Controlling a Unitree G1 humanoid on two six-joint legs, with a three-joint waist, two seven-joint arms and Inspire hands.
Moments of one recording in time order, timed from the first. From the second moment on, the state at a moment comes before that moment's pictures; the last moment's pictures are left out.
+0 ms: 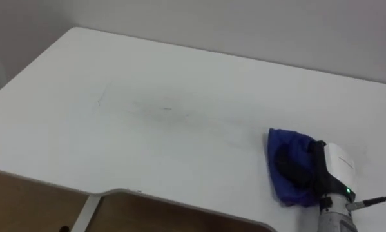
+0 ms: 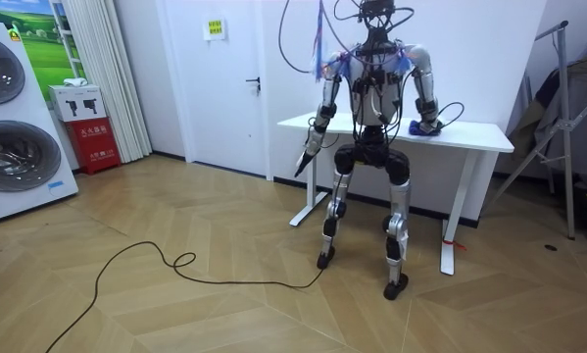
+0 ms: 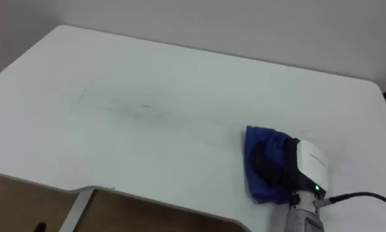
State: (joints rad) left arm 0.27 0.24 0.22 0.90 0.26 0.03 0.19; right arm 0.03 -0.28 0.03 0.73 -0.67 -0.17 -0.53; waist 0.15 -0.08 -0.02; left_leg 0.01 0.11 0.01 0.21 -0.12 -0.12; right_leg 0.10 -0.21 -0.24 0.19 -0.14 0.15
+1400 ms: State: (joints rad) left arm 0.26 0.22 0.20 0.92 0.07 -0.04 0.16; right arm 0.09 -0.31 -0.12 0.18 -0.71 -0.13 -0.51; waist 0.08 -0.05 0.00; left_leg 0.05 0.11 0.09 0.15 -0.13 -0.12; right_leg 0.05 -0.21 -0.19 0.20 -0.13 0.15
